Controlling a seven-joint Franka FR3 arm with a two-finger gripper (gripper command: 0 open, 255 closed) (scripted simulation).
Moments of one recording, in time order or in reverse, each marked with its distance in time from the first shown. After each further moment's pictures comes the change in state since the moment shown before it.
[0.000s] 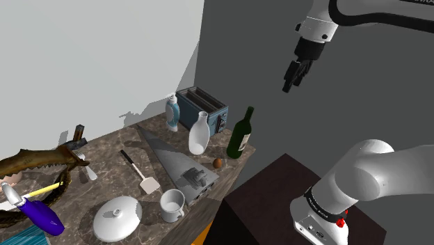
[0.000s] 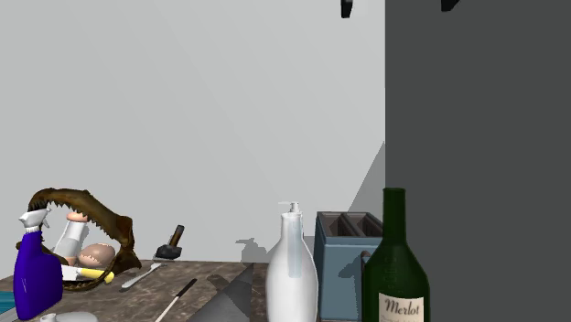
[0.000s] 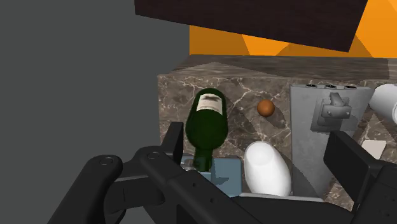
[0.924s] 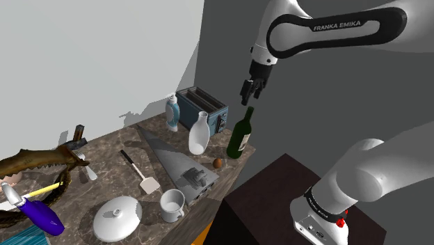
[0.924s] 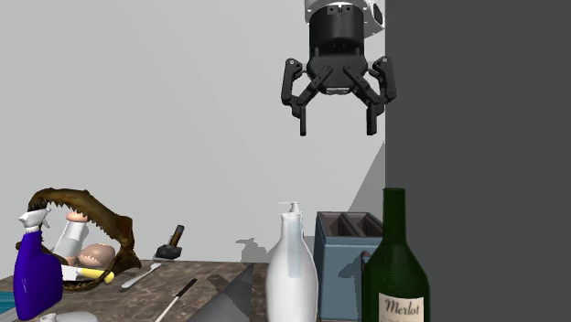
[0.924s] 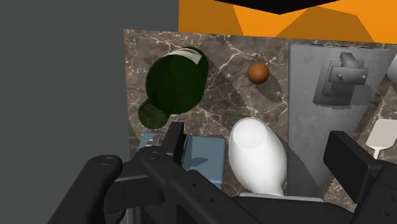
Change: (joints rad) arm 0.042 0.348 0.081 -0.008 0.043 0.357 0.067
